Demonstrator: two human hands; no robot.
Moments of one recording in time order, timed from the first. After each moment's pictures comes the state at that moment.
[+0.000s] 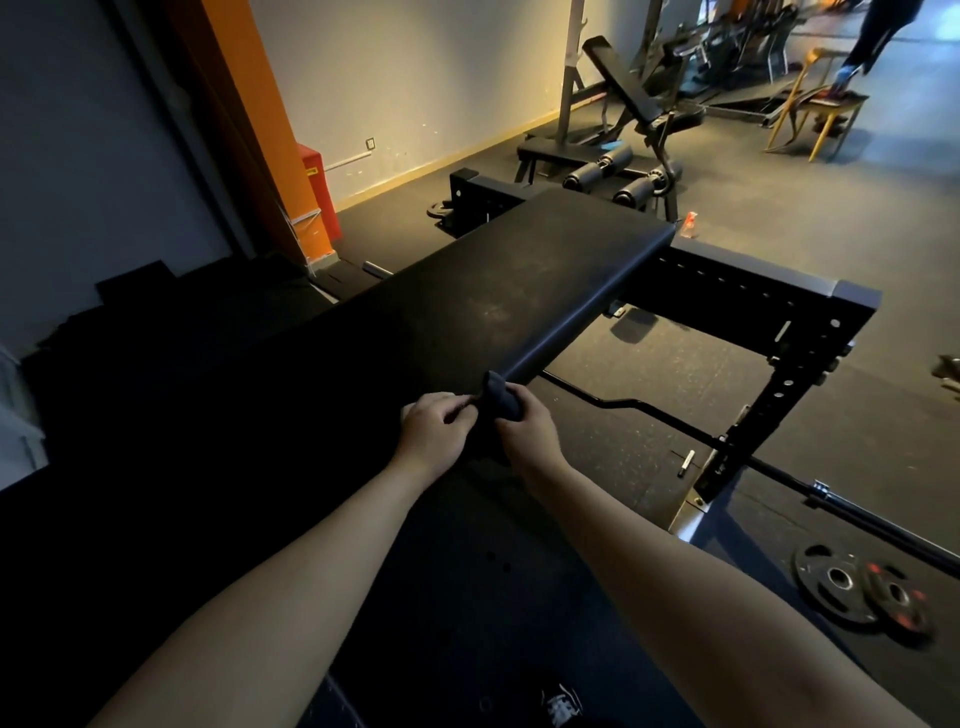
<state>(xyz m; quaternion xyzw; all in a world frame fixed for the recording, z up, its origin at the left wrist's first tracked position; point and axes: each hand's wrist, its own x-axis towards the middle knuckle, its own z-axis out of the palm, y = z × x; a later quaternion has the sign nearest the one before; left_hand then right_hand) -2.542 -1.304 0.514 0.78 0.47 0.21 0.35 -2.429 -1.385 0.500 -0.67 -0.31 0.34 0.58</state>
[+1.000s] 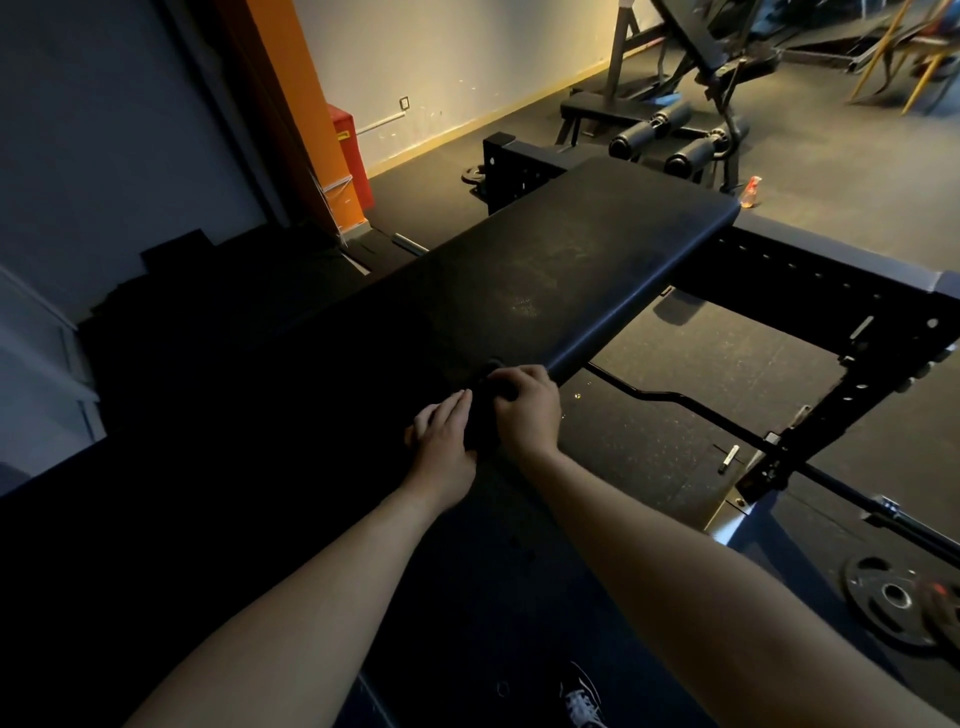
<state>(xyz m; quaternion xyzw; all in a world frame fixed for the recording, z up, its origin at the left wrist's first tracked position) -2.532 -1.285 0.484 0.84 0.51 0.05 0.18 -2.403 -1.306 0.472 -0.76 -0.40 0.19 0.47</state>
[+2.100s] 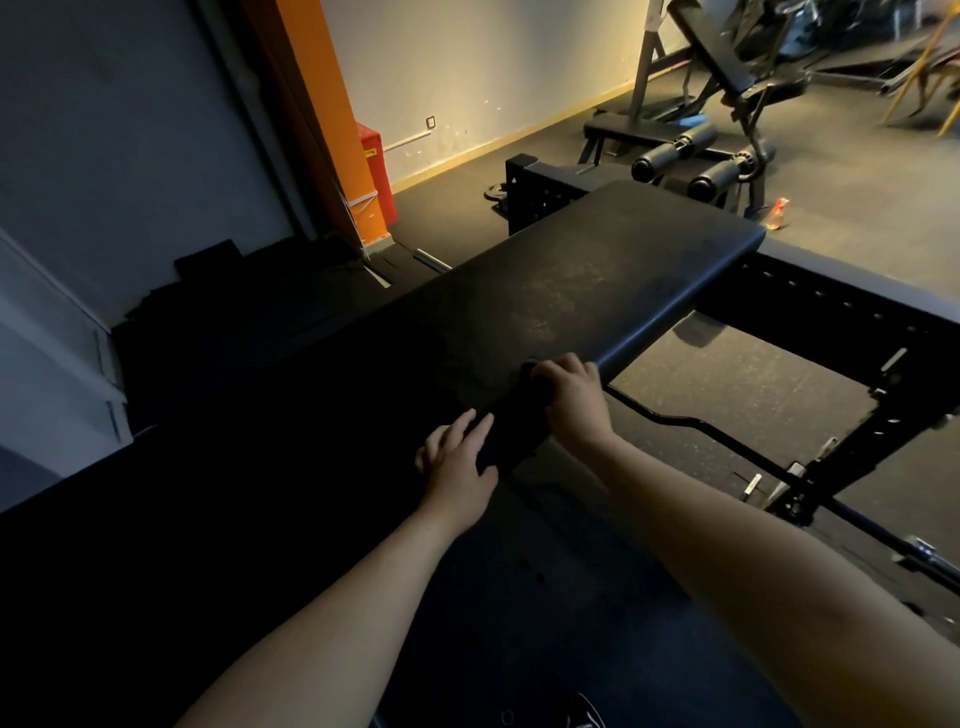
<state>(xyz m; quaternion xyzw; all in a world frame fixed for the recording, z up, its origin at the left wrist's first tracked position) -2.526 -1.285 0.485 0.82 0.52 0.07 0.23 -2.336 -1.296 0.486 -0.79 -0.55 0.07 0.27</state>
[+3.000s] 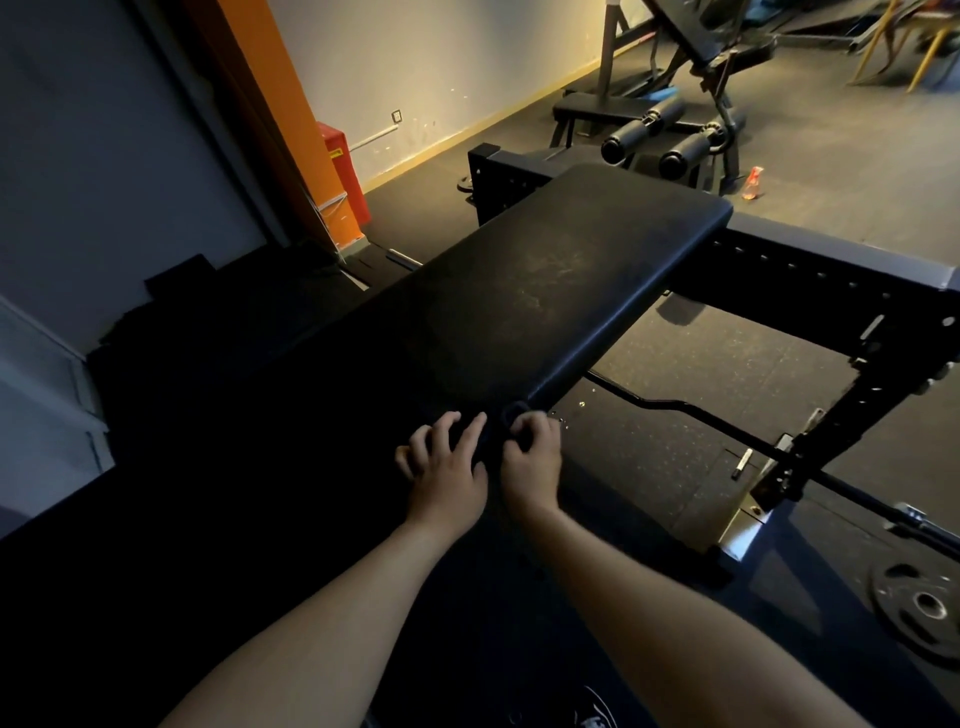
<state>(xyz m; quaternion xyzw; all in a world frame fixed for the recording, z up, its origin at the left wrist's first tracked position) -2.491 -1.281 0.470 0.86 0.51 0.03 0.06 -2.389 -1.319 0.448 -0.74 -0.25 0.25 0.57</state>
